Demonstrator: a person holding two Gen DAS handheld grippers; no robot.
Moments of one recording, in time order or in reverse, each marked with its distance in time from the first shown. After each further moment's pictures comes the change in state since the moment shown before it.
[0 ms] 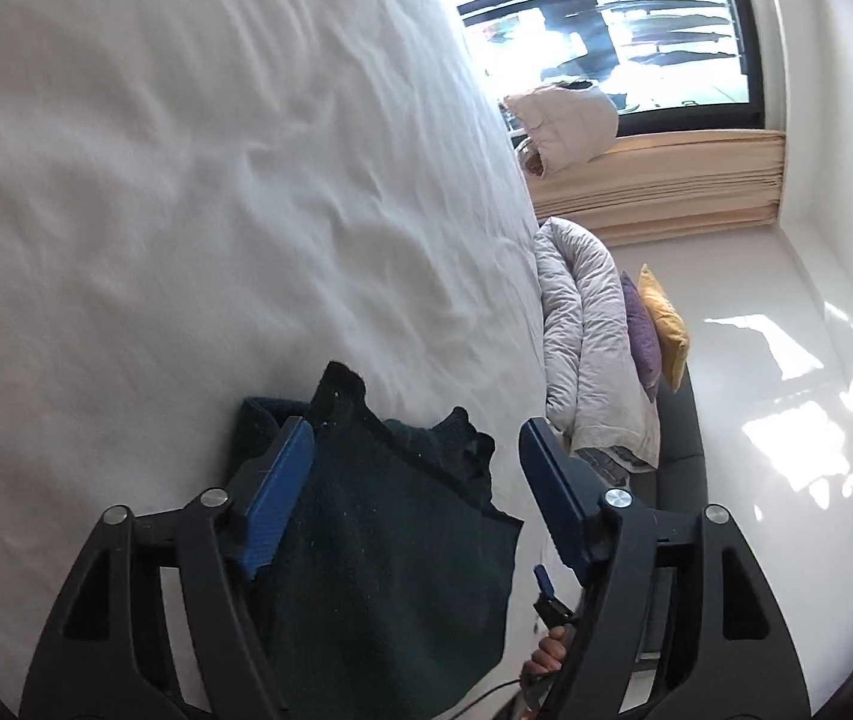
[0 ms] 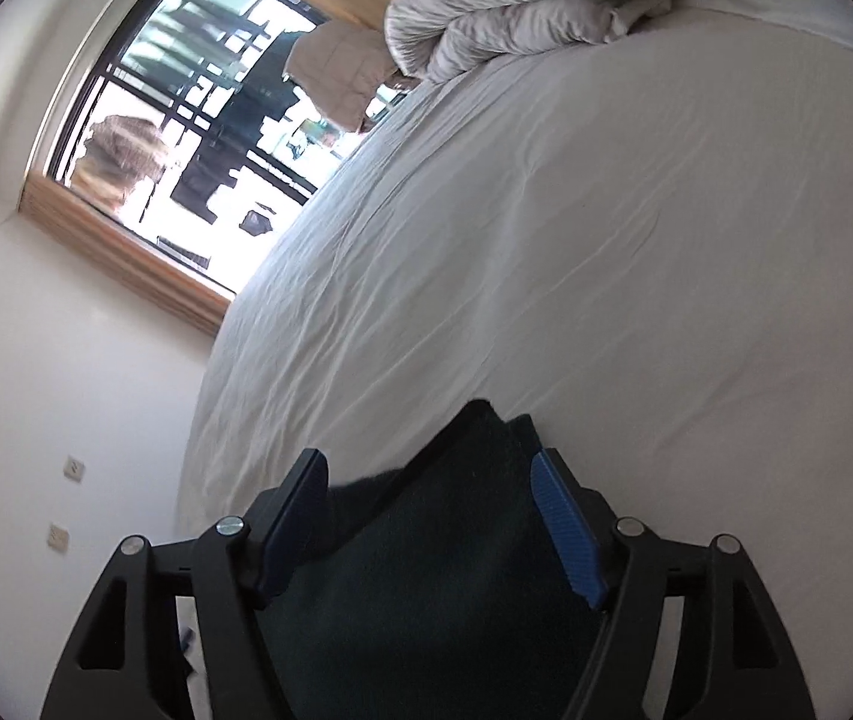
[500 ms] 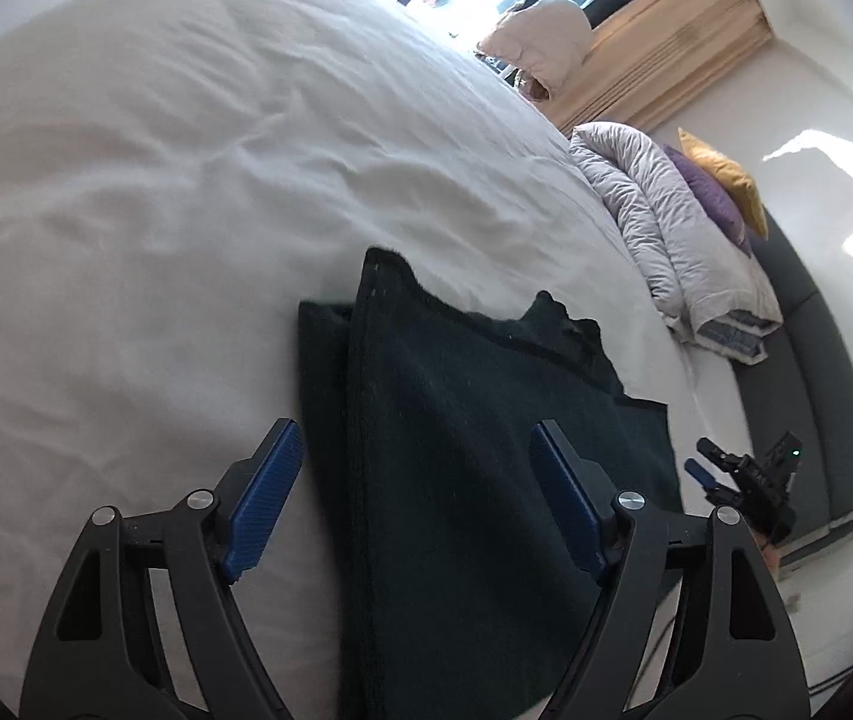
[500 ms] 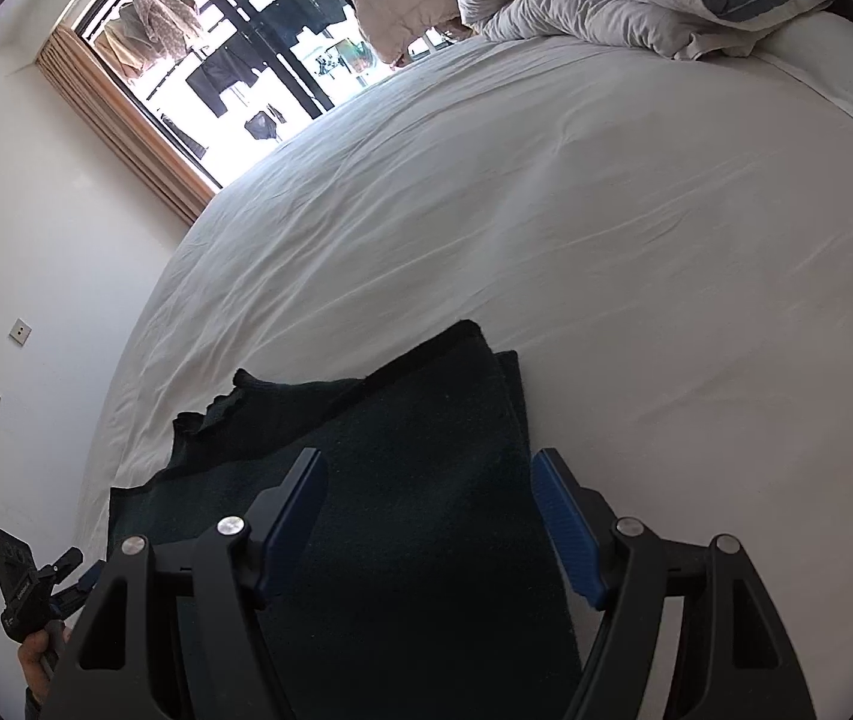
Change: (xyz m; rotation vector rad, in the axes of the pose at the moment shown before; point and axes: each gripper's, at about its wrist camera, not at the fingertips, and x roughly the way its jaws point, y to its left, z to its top) left arm -0.002 -0.021 -0.077 0.429 0.051 0.277; right arm 0.024 0.012 -0.011 -0.205 0.114 -0.115
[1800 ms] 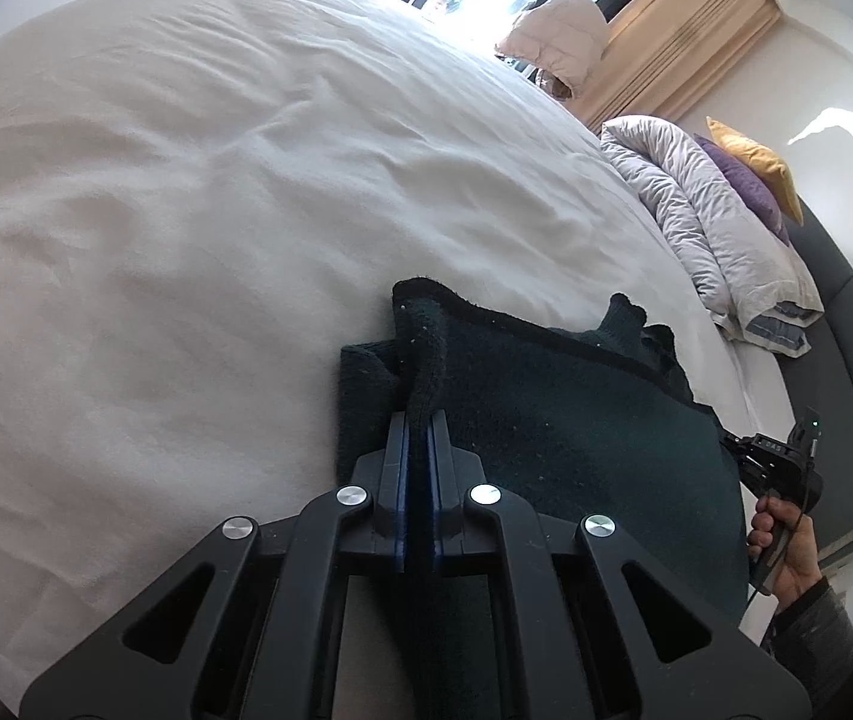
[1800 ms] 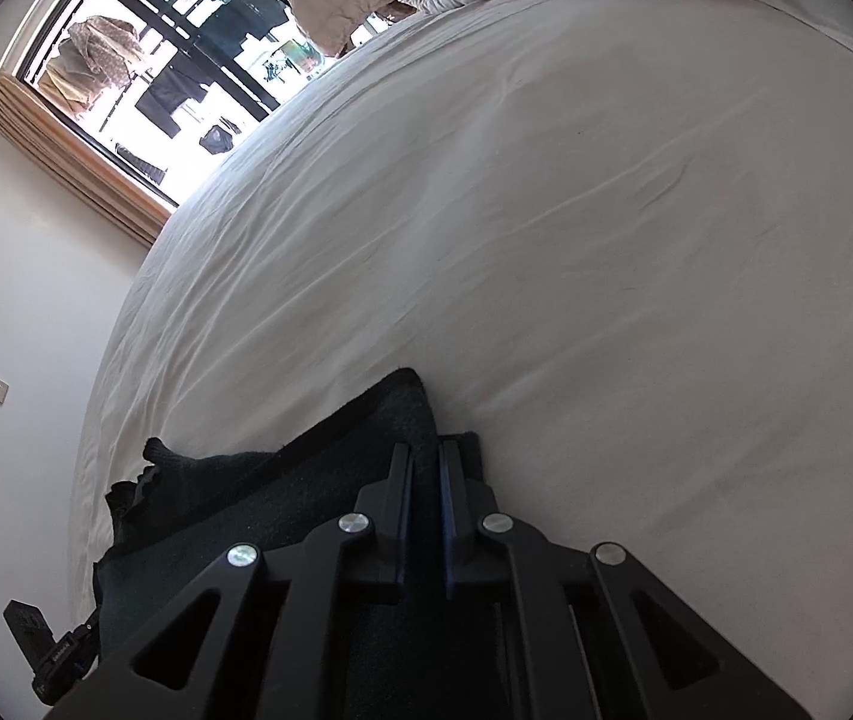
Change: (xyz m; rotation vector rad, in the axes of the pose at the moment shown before) left arm 0.040 0.019 0.003 0.033 -0.021 0.066; right arm 0.058 -0.043 0.024 0.132 0.026 -0.016
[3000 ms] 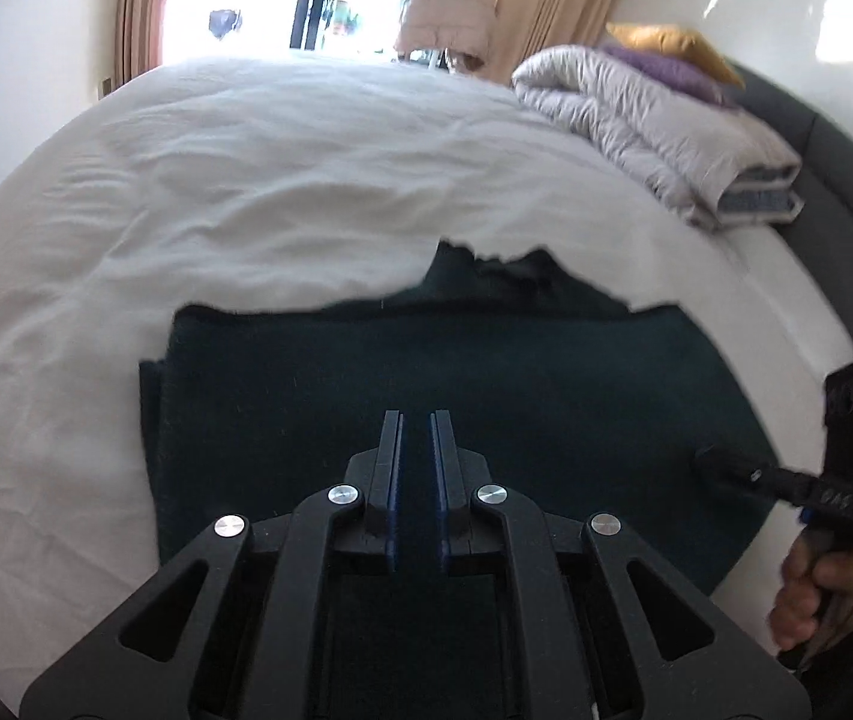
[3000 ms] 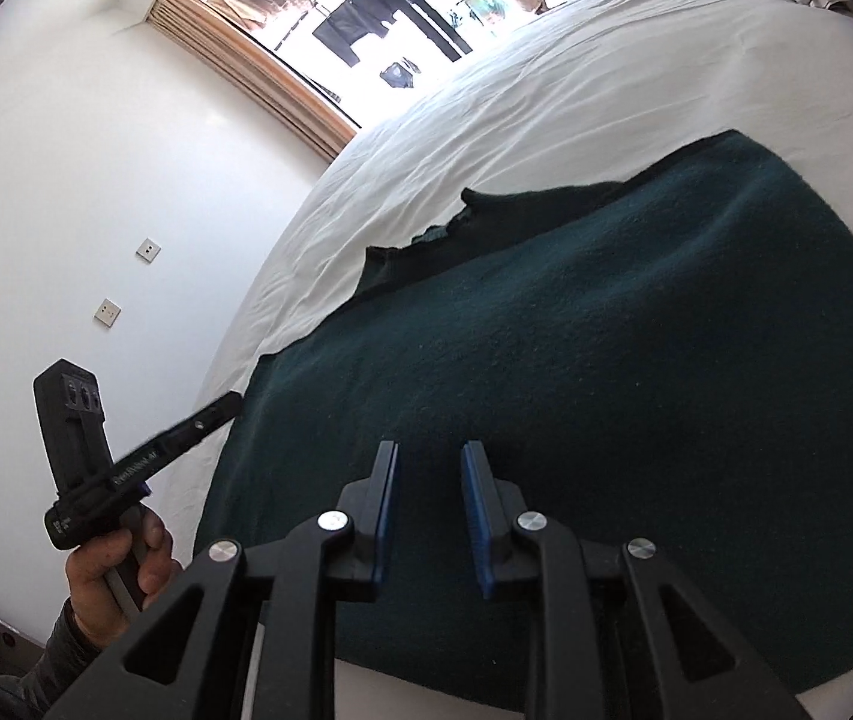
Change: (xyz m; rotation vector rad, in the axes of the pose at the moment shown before) left arm -0.007 -0.141 -0.056 0.368 0.026 0.138; right arm -0.036 0.108 -0.150 -0.254 0.115 0.347
